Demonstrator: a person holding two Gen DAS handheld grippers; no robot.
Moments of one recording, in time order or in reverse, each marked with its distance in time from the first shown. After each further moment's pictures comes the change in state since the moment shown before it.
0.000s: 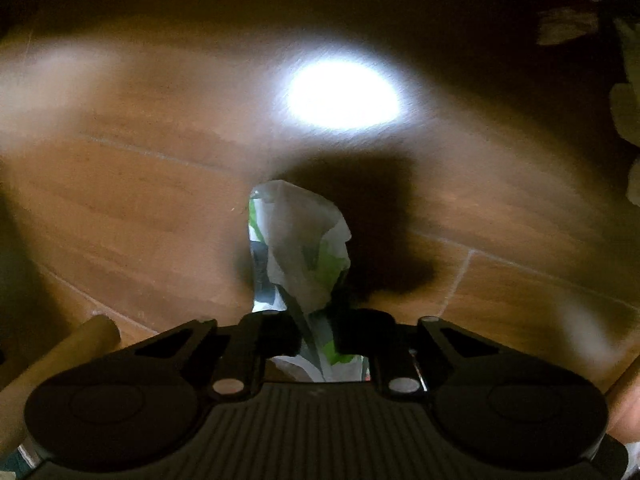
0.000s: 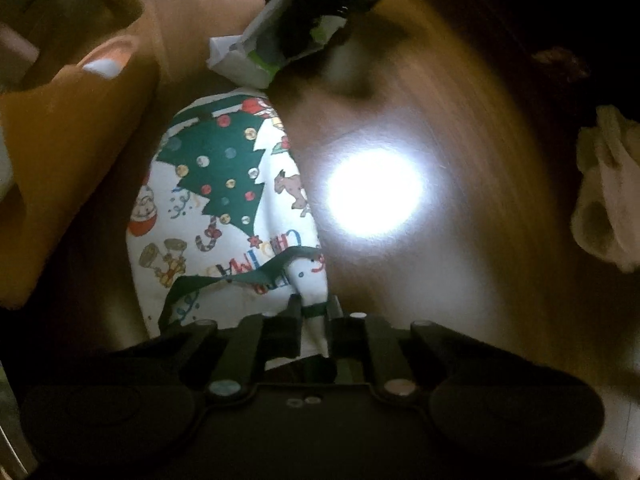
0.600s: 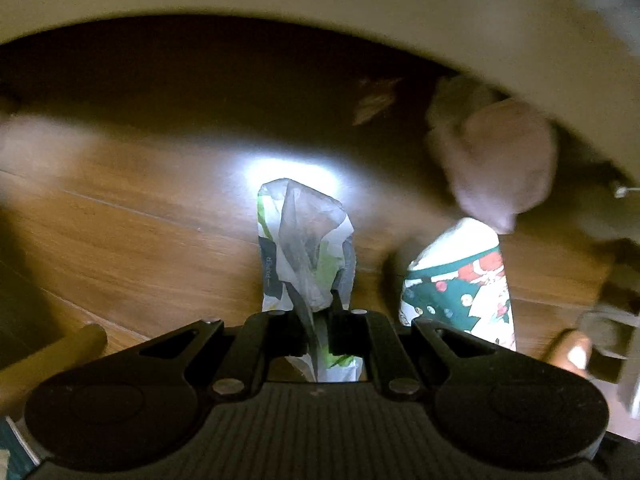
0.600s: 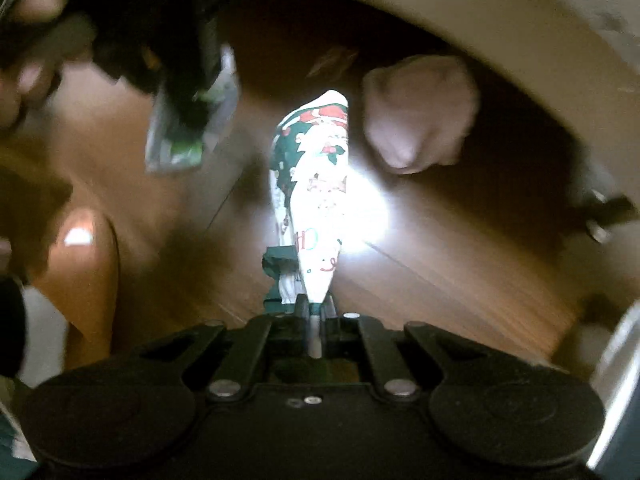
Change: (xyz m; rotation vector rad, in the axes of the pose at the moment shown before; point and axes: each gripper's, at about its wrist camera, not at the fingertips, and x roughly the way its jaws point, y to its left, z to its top) left arm -0.141 -0.059 -0.055 0.058 -0.229 -0.128; right arm -0.155 -0.073 -0.025 0.551 -0.062 -0.062
